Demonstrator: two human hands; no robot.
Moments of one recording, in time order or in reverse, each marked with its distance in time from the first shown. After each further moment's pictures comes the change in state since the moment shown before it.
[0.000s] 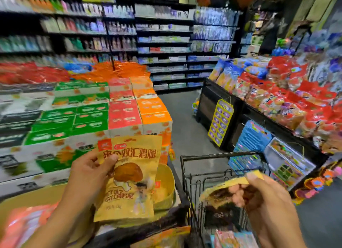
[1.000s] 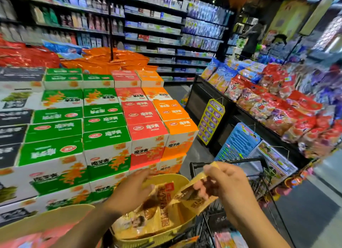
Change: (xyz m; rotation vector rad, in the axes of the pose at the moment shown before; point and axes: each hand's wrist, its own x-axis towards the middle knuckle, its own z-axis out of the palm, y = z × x) left_hand 0.123 -0.166 -0.010 0.601 -0.717 0.075; right_hand 0.061 0.088 0.170 -0.432 -0.193 0.118
